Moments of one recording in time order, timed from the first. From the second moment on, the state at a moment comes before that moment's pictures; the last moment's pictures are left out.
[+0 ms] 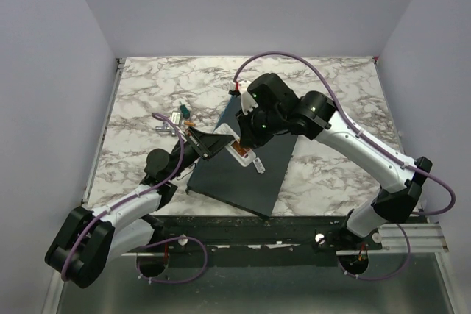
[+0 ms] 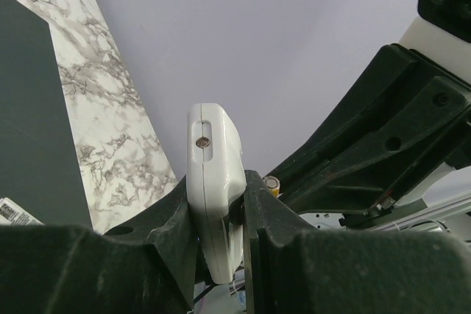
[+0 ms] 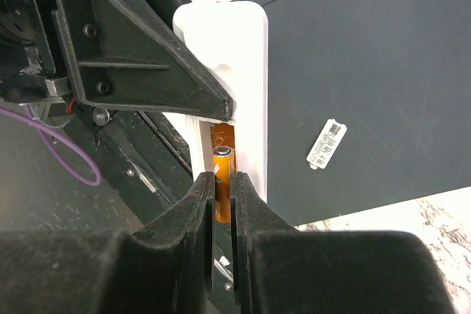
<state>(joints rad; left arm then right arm) -0.51 1.03 0.25 1.05 0.37 -1.34 0.95 1.58 1.79 -1.04 -0.11 0.21</state>
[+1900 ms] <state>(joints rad) -0.51 1.04 0.25 1.08 0.37 -1.29 0.96 1.67 1.82 -1.09 -0.14 0.24</state>
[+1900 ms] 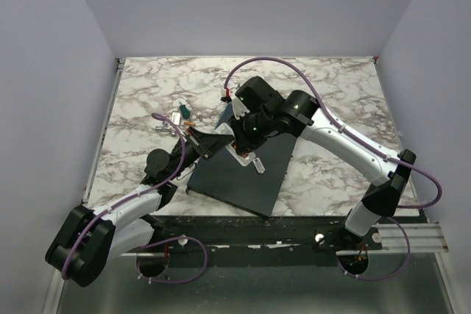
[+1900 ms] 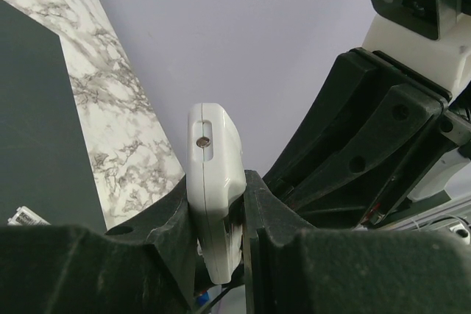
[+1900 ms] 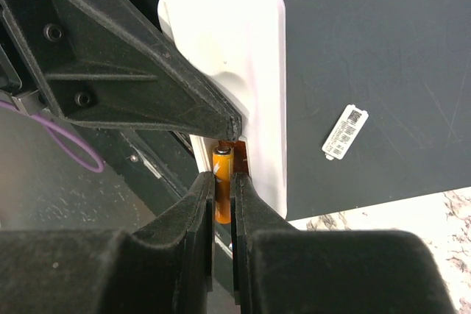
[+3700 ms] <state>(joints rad) -0.51 1.05 0.24 1.07 0.34 -1.34 0.97 1.68 1.86 -1.11 -0.10 0.25</state>
